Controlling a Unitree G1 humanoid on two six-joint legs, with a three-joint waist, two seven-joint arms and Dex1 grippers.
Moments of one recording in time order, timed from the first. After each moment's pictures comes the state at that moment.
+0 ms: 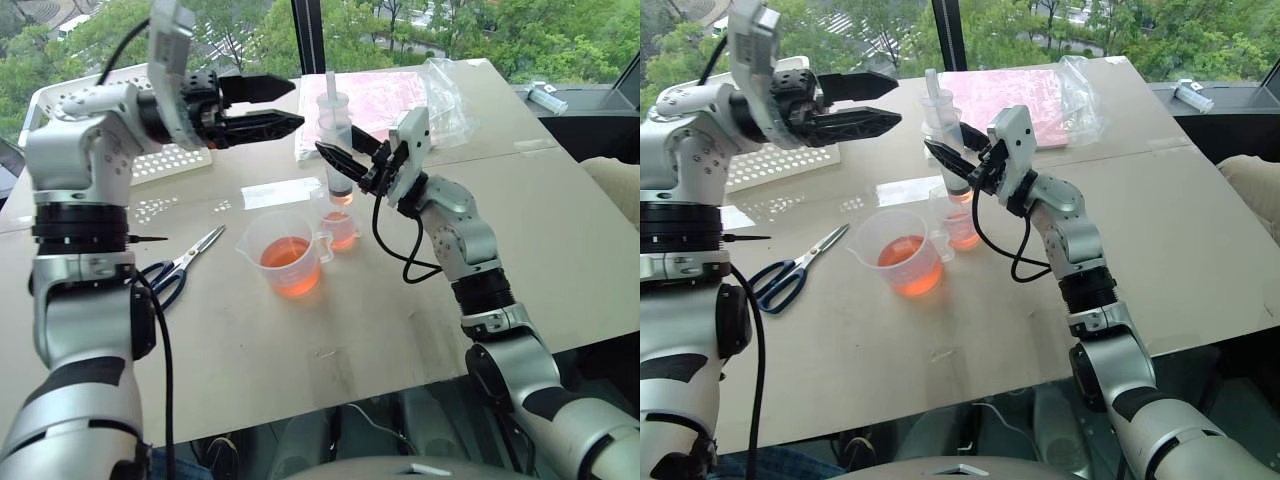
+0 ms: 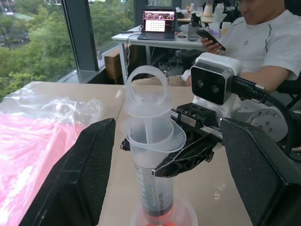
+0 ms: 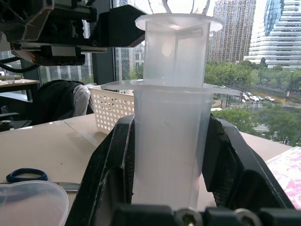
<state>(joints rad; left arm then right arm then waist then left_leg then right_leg) -1.08 0.71 0.06 0.43 -0.53 0.53 -1.36 -0.84 -0.03 0.07 0.33 0.32 0.10 0.75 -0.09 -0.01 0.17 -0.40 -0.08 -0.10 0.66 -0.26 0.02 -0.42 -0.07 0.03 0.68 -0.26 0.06</state>
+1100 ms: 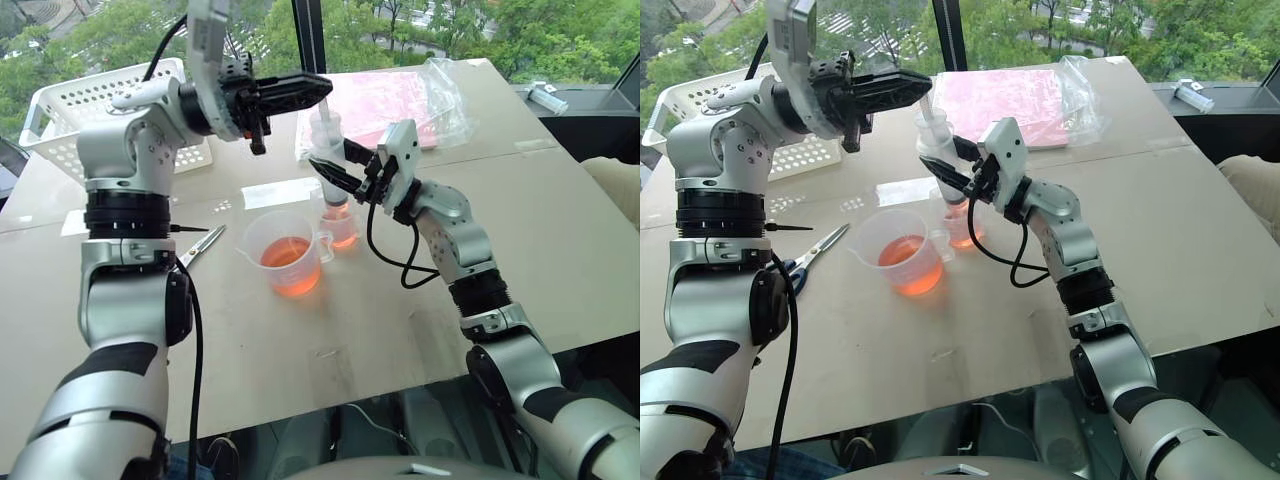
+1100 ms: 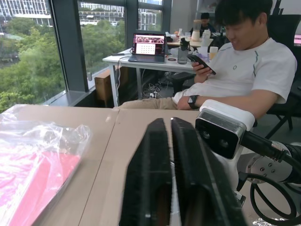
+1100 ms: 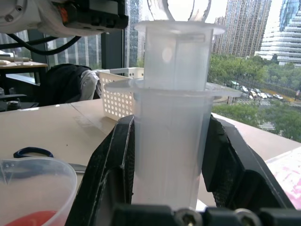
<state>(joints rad) -1.13 0.62 0.07 0.44 -0.53 0.54 -1.36 -0.84 -0.03 0.10 0.37 0.29 0.06 0.78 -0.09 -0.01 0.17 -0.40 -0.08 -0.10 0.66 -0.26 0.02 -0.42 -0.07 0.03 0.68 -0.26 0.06</state>
